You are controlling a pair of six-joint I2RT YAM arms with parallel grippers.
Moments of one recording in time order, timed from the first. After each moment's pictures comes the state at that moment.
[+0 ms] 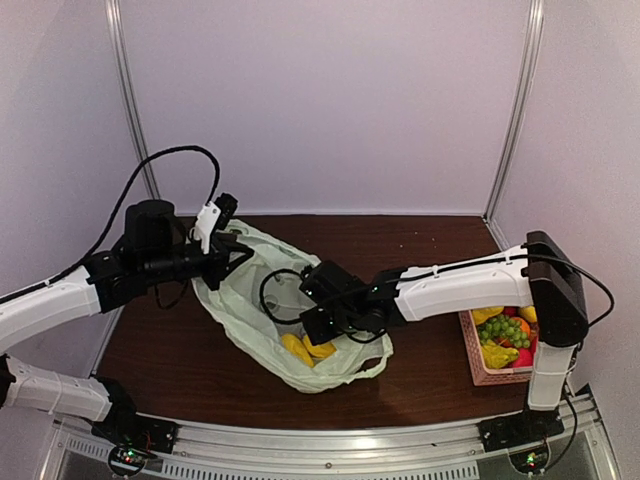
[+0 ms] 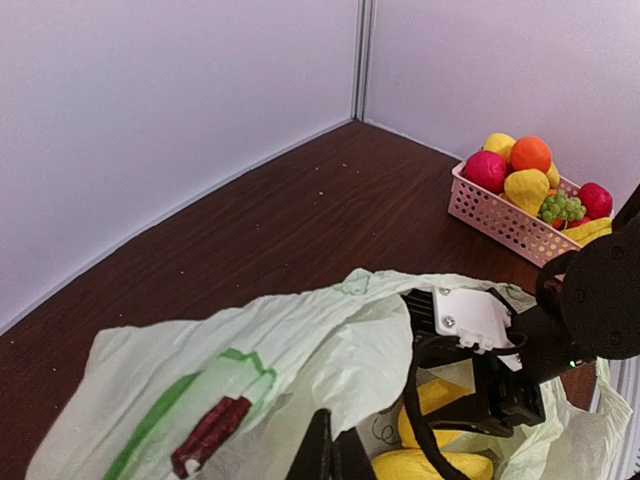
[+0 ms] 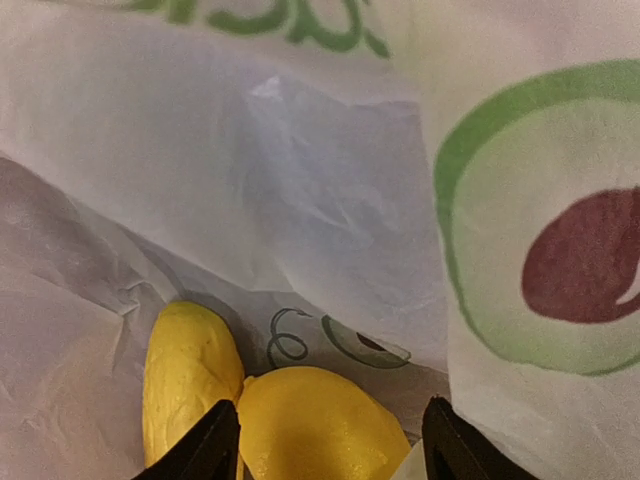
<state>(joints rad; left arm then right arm) -0.67 1.08 0.82 -0.08 0.23 0.04 1.12 1.92 1.35 -0.36 0.30 0.51</state>
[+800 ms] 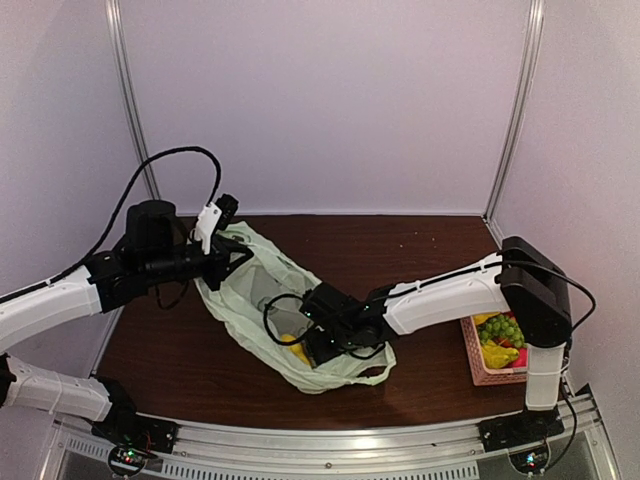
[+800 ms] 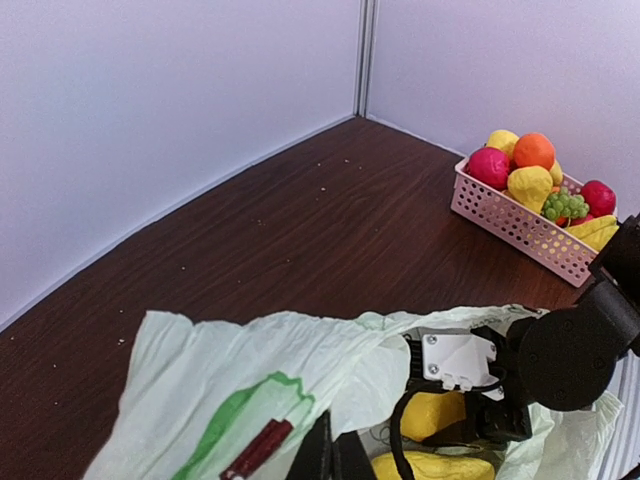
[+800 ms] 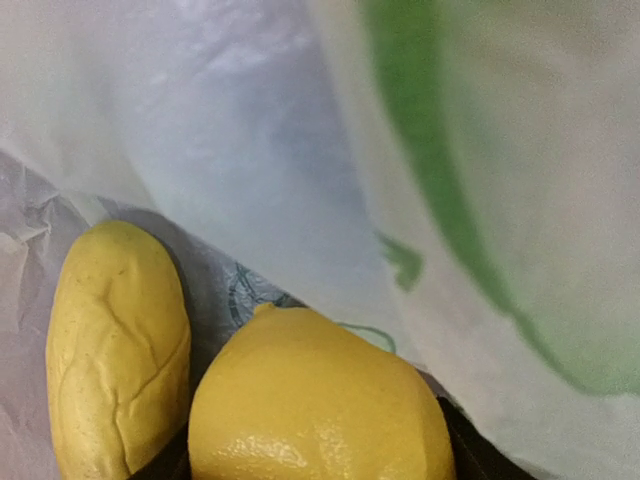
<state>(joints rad) -0.67 1.09 0.82 -0.09 0.22 0.04 1.12 2.00 1.30 -0.33 0.24 0.51</state>
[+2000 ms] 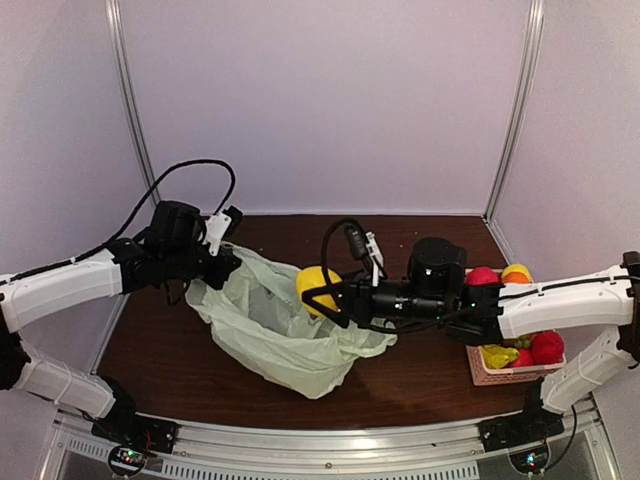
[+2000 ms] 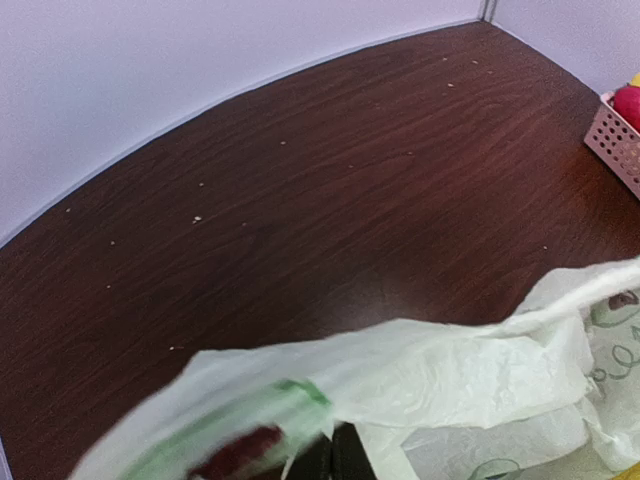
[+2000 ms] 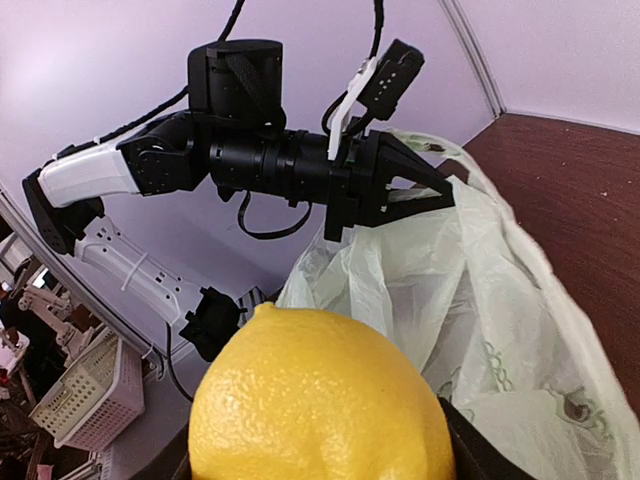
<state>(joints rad) -0.62 1.26 0.90 -0.26 0.02 0.02 1.09 1.41 0.86 0.44 -0.20 0.54</state>
